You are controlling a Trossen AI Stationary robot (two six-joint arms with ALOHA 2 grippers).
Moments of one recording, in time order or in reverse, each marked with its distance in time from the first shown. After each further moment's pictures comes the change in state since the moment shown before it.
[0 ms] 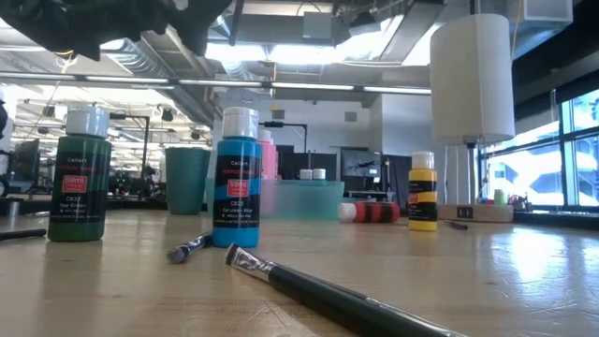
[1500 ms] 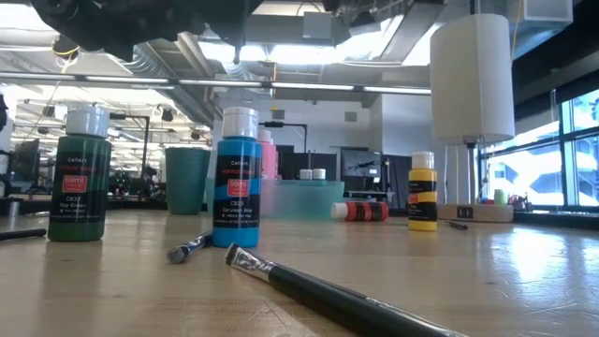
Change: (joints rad) left arm -0.108 0.310 0.142 0.075 -0.011 0.273; right arm -0.020 0.013 -0.001 -0.031 0.001 0.009
